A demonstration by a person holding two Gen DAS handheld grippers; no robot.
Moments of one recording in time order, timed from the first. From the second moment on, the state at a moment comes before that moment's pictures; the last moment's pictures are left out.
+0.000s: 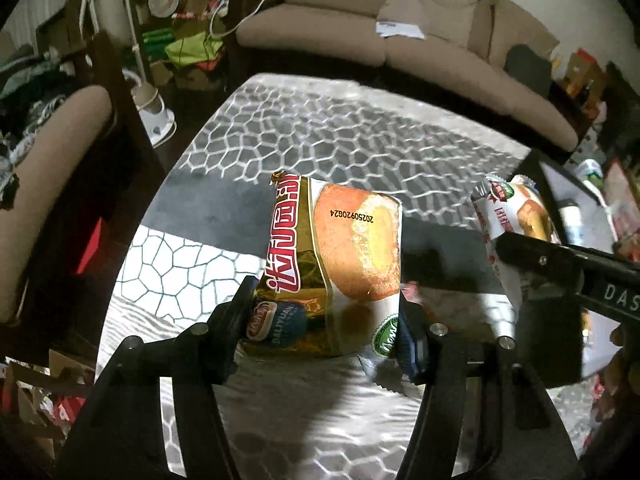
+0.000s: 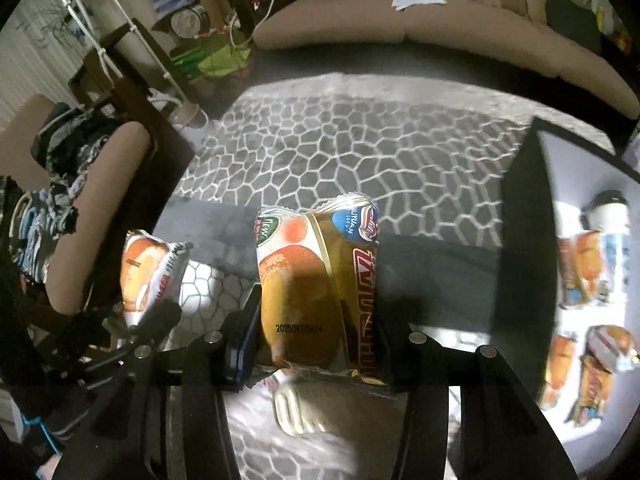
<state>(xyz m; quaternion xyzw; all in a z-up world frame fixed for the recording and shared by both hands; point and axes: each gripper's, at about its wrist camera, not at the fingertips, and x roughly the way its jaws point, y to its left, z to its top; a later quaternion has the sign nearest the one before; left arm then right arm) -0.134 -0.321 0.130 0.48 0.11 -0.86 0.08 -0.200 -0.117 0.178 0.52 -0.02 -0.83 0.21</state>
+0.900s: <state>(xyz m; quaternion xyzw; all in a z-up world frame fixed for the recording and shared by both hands) -0.143 -0.005 0.184 0.49 0.02 -0.87 -0.05 -0.121 0.185 0.220 0.50 -0.07 -0.86 0.09</state>
